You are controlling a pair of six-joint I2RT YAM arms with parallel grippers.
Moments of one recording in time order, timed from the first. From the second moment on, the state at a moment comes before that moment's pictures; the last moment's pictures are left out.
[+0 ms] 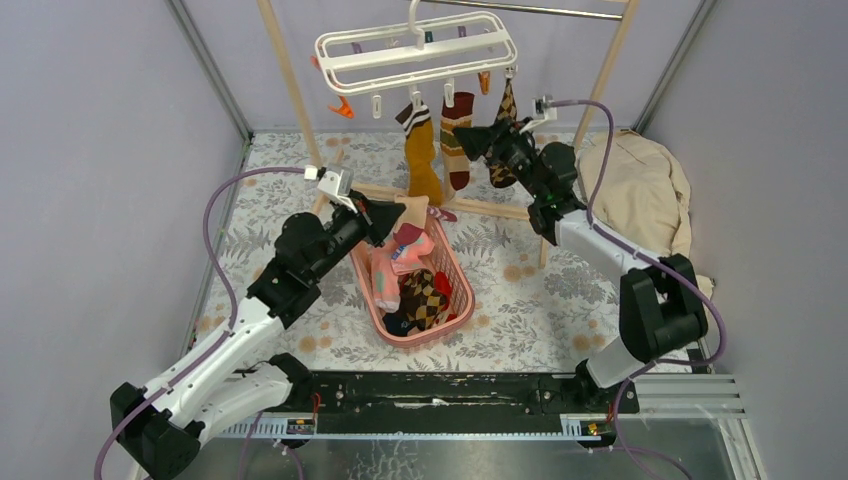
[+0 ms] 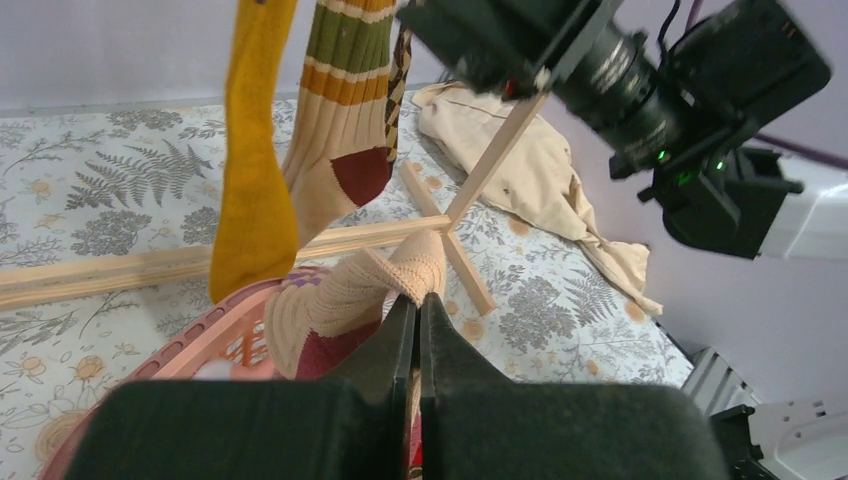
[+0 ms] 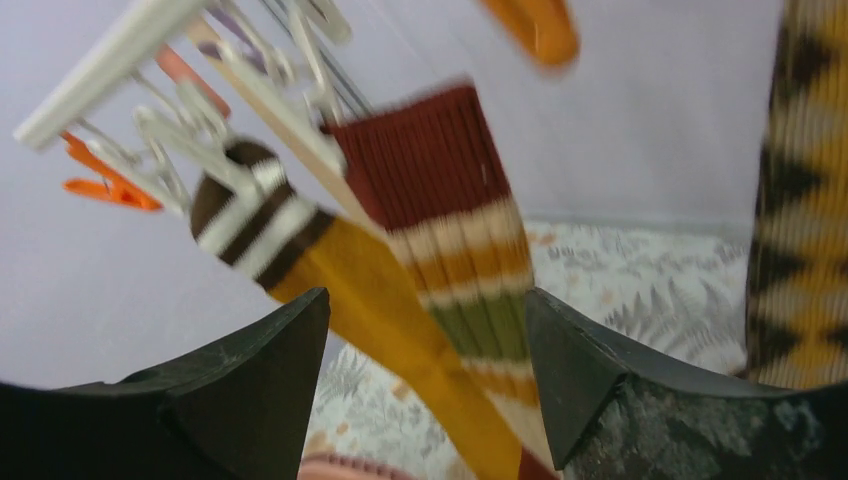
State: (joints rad) left arm -0.61 0.90 0.77 0.16 0.08 -0.42; right arm 0.39 1.60 1.11 0.75 -0.27 0.69
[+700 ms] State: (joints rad) left arm -0.61 0.68 0.68 0.10 0.17 -0.55; right arm 0.39 1.03 0.49 0.50 -0.25 0.70
